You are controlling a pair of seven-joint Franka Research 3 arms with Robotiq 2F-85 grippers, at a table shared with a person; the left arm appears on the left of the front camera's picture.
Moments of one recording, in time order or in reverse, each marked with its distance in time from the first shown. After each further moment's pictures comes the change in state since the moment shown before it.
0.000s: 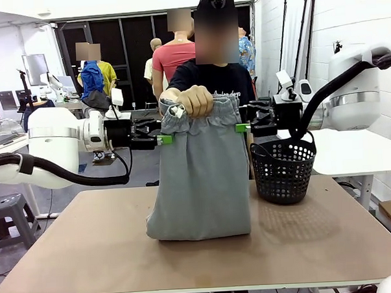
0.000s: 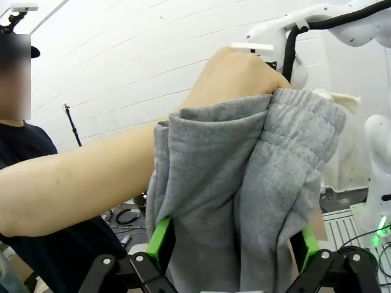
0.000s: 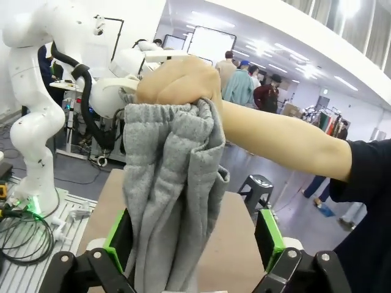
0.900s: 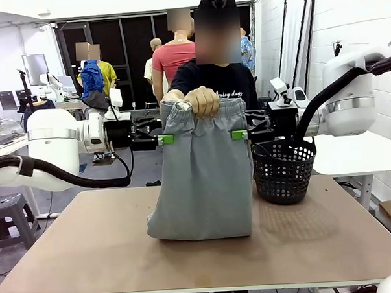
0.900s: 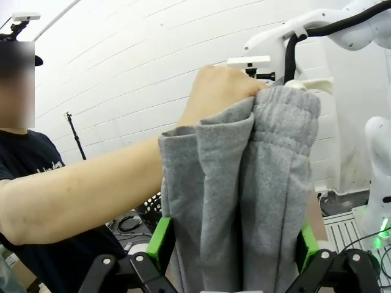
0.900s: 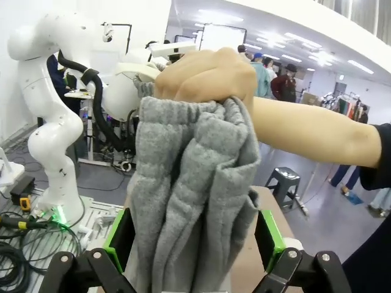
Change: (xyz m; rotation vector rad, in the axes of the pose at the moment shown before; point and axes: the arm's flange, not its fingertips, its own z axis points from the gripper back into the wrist) left arm 0.001 -0.007 -0.002 -0.011 -0.024 -0.020; right arm -0.012 0.012 -0.011 0.071 0.005 -0.126
